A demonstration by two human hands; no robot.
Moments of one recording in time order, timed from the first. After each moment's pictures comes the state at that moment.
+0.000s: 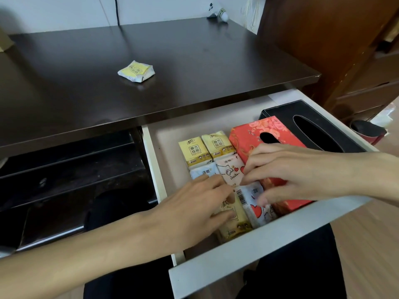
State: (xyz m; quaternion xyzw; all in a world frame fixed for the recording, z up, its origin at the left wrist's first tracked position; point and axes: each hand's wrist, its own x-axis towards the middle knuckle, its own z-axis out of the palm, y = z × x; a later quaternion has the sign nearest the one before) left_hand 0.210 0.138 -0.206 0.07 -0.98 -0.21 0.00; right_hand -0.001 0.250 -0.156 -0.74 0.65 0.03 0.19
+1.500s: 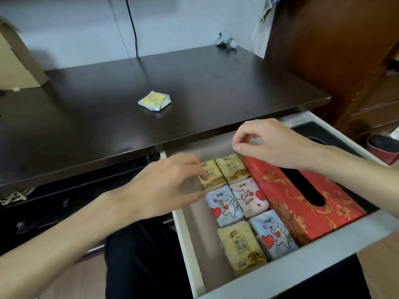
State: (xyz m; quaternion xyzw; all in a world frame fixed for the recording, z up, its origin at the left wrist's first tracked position) left_hand 0.228 0.043 -0.173 0.10 -0.98 -0.14 0.09; right_hand -0.019 0.170 -0.148 -0.65 0.71 -0.25 0.10
